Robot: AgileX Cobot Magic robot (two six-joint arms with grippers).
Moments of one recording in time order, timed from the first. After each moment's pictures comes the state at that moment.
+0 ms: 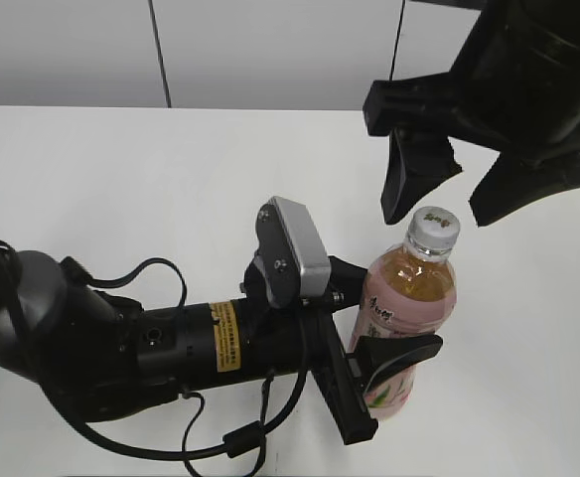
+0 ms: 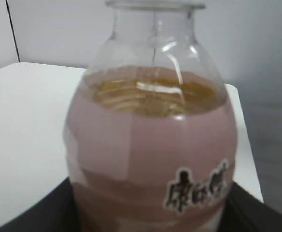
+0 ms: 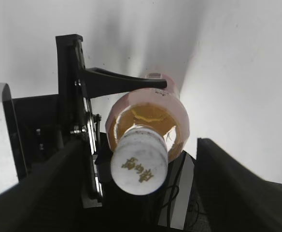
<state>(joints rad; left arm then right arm) -0.80 2.08 -0.73 0.60 -1.17 -0.18 0.65 1.51 -1.34 0.11 1.22 0.40</state>
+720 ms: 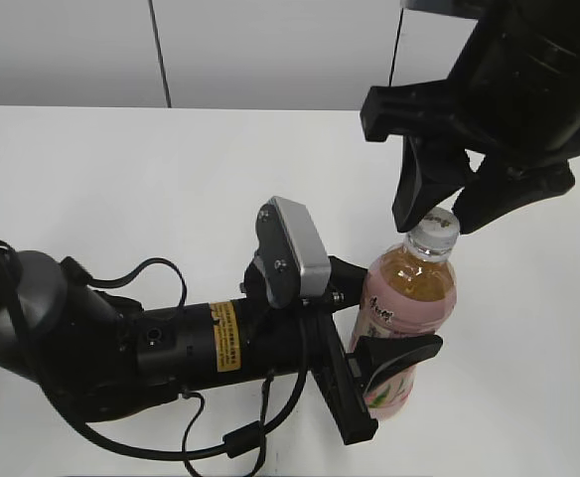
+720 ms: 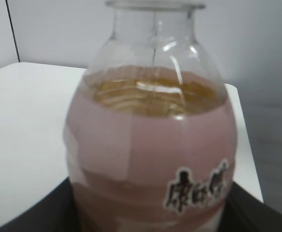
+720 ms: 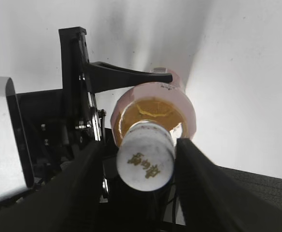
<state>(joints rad) -0.80 2.08 -0.73 0.60 -1.17 -0.18 0.65 1.51 -1.33 0.14 1.22 0.41</state>
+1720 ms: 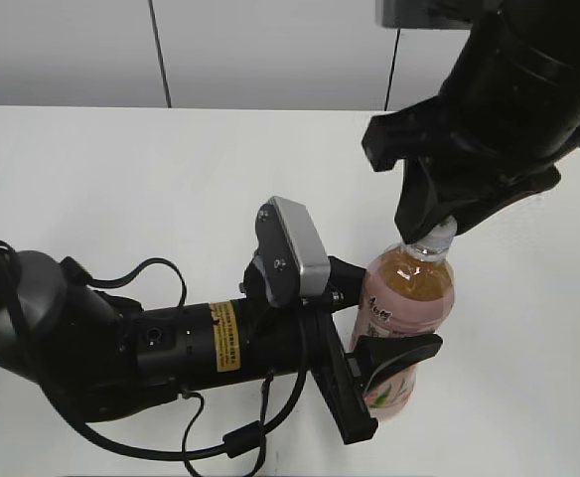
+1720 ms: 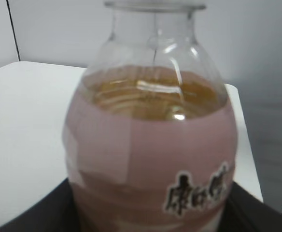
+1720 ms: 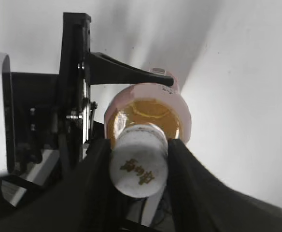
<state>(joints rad) -0.80 2.08 -0.73 0.60 -1.17 -0.18 0.65 1.53 -1.33 0.14 1.23 0.23</state>
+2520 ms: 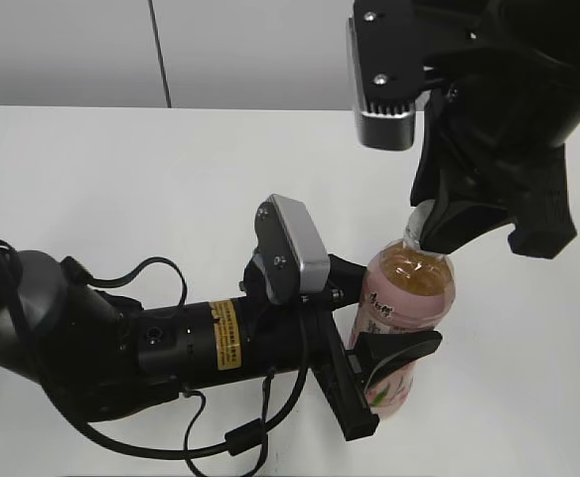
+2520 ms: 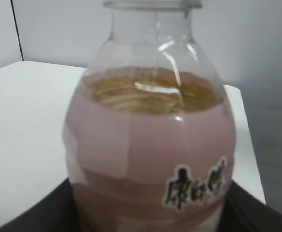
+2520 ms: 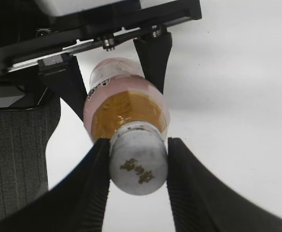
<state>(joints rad) -0.80 2.08 -0.73 0.59 -1.17 -0.19 0.65 1.53 -1.33 0.09 1.22 -1.04</state>
